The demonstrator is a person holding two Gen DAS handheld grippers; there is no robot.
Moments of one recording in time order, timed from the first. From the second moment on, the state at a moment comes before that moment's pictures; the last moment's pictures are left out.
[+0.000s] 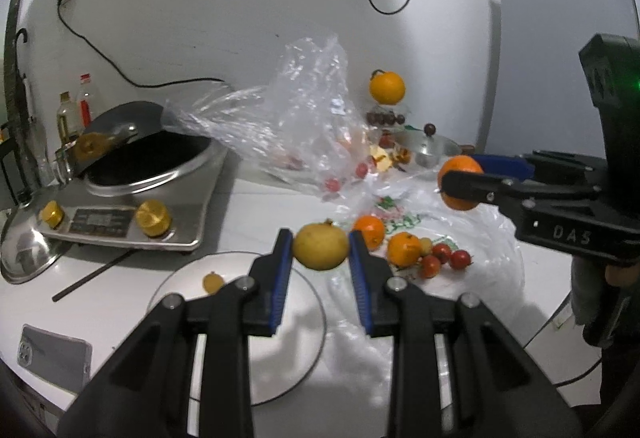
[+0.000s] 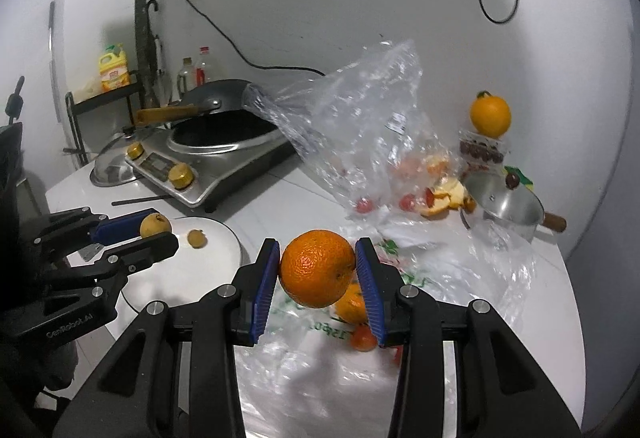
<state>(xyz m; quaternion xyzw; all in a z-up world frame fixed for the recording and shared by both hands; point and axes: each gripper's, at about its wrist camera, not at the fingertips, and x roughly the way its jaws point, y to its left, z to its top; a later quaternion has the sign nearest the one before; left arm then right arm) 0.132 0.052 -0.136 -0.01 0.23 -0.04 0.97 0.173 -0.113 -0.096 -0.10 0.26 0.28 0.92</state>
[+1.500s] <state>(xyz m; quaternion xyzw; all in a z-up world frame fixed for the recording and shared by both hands) 0.142 0.168 -0.199 -0.06 0.27 0.02 0.96 0.190 0.031 -0.139 -0.16 0.30 0.36 0.87</state>
